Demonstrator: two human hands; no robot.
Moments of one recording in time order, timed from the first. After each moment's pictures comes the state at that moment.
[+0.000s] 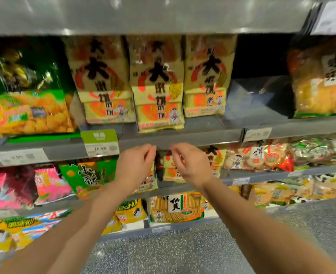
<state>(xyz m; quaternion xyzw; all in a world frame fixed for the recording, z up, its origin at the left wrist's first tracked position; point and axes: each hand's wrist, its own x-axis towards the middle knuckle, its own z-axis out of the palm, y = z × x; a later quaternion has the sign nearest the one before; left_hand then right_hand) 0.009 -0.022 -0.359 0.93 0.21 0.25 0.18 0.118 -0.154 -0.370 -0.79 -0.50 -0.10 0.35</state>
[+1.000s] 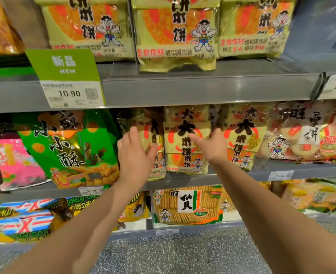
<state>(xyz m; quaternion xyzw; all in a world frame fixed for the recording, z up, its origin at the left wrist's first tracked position) 0.042 0.014 -0.543 0.85 0.38 0.30 0.19 0.203 -0.096 -0.552 -0.87 -0.14 0.10 0.46</state>
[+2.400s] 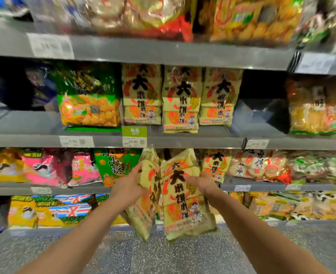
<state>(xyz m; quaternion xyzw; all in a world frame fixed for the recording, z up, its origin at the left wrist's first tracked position) -0.115 -0.044 -0.349 0.85 0.42 -0.02 0.33 0.044 -0.199 -0.349 -0.78 -0.13 0.38 0.48</state>
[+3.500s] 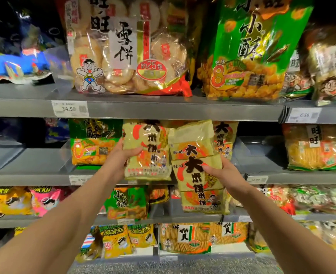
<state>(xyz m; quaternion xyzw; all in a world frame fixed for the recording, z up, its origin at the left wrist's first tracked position) -0.067 0.044 -0.201 0.52 0.32 0.22 0.76 0.110 -0.185 -0.219 -0.69 -0.28 0.31 0.59</state>
